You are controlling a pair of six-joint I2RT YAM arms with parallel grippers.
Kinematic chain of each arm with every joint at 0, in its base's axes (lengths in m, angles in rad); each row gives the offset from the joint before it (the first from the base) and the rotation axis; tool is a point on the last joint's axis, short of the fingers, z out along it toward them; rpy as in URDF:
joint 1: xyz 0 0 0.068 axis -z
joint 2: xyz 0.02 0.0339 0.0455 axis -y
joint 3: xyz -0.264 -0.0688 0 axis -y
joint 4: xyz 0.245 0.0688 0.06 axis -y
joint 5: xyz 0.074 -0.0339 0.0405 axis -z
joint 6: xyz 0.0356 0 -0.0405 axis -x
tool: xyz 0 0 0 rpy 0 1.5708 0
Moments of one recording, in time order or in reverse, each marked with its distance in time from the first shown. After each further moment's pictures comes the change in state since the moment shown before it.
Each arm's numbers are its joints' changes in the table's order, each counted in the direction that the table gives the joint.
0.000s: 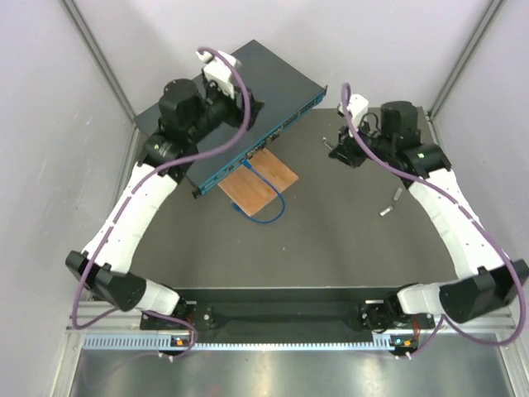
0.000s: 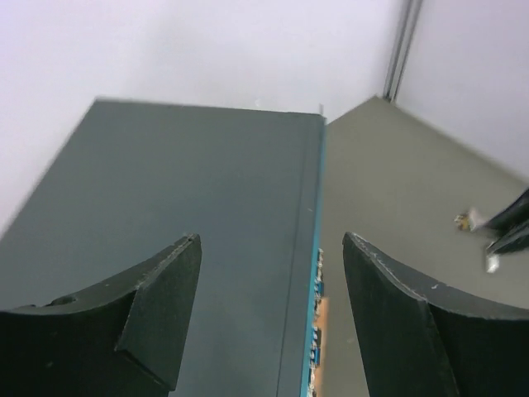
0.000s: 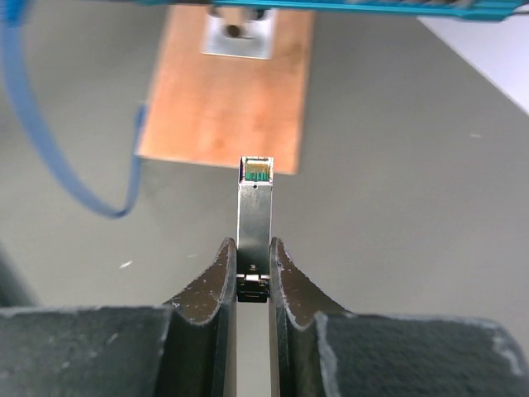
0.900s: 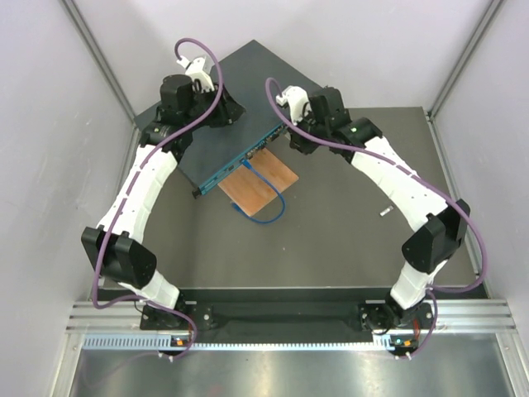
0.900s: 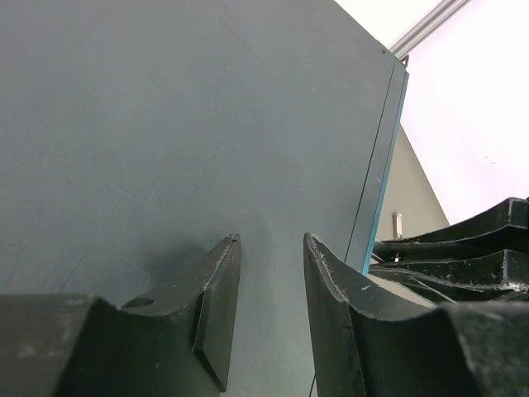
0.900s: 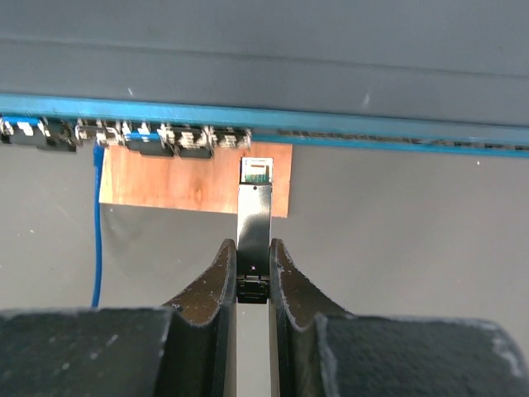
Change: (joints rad) left arm -0.264 -0.181 0.035 -0.114 0.154 0.555; right arm -0.273 -0.444 0.388 -0.044 0.381 -0.048
